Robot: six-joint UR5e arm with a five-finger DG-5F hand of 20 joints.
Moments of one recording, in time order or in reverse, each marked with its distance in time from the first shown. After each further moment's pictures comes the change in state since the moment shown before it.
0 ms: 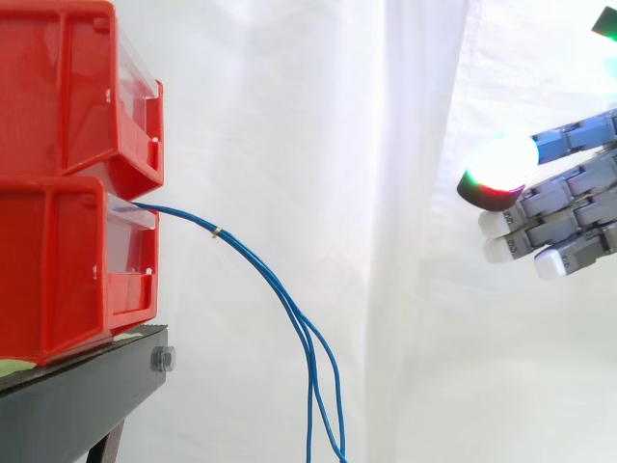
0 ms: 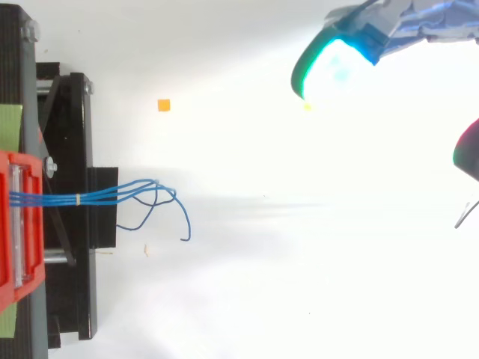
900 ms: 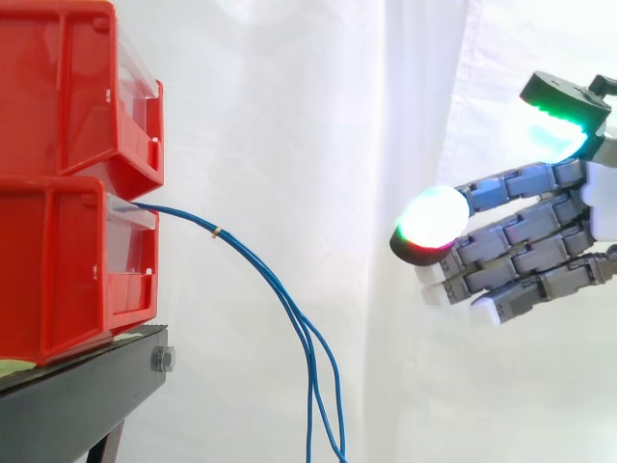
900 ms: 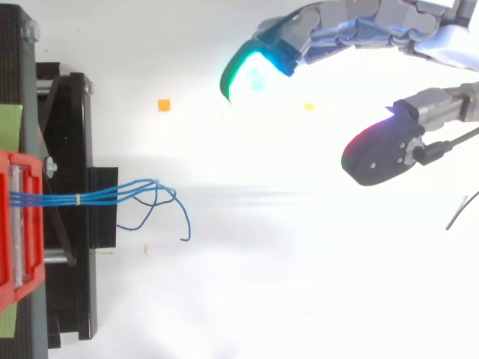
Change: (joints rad) arm -0.004 -0.126 0.058 0.109 0.007 -0.058
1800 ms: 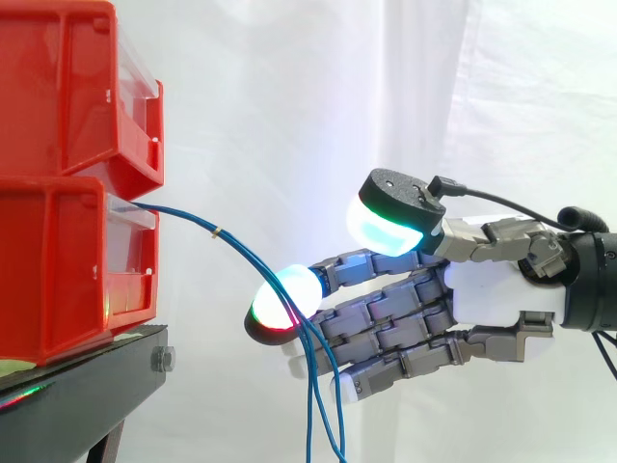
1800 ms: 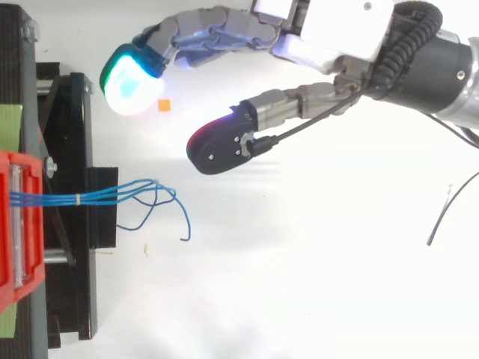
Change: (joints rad) arm -0.025 -0.283 0.252 0.076 -0.048 0.000
